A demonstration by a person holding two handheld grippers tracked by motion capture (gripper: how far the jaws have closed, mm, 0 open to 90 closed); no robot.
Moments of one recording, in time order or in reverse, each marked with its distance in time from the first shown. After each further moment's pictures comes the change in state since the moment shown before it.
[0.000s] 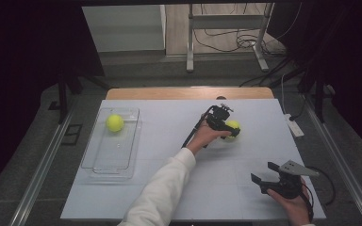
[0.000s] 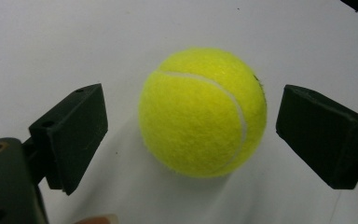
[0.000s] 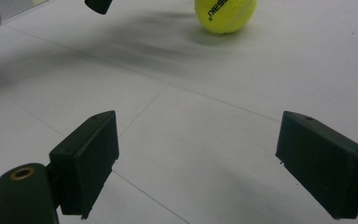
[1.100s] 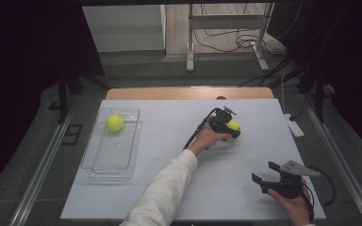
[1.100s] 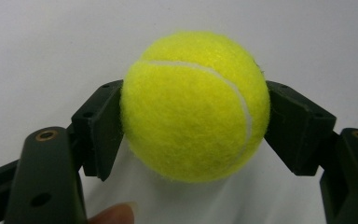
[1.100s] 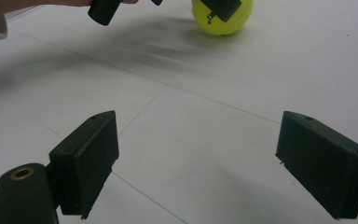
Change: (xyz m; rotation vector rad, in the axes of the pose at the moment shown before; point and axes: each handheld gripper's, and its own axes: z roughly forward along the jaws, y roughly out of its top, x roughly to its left) left arm -0.007 -0.002 0.009 0.036 -0.003 0.031; right arm -0.001 0.000 -0.001 -0.008 -0.005 0.001
